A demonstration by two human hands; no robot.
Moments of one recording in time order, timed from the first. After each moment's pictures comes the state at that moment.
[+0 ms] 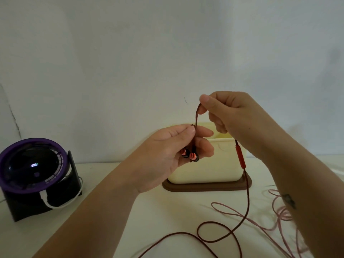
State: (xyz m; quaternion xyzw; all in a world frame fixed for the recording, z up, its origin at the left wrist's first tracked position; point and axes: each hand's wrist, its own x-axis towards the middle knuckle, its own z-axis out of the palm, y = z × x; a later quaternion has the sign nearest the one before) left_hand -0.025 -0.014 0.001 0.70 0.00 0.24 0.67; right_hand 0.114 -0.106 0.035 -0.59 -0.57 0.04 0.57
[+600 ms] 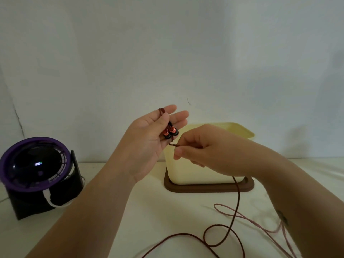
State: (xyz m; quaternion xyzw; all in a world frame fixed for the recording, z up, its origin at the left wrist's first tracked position) left_hand -0.032 0.007 0.012 0.64 0.05 0.39 0.66; right_hand 0.081 -0.102 0.023 -0.66 -0.68 0.08 0.31
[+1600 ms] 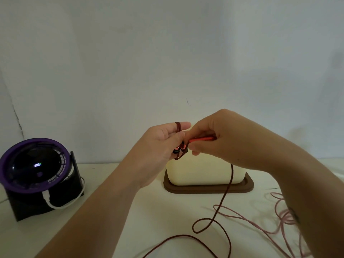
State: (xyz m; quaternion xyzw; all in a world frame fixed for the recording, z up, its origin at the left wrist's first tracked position) left_hand -0.022 0.012 -0.002 0.79 0.13 0.32 0.51; right_hand 0.090 -0.117 0.036 -0.68 -0.66 0.01 0.33
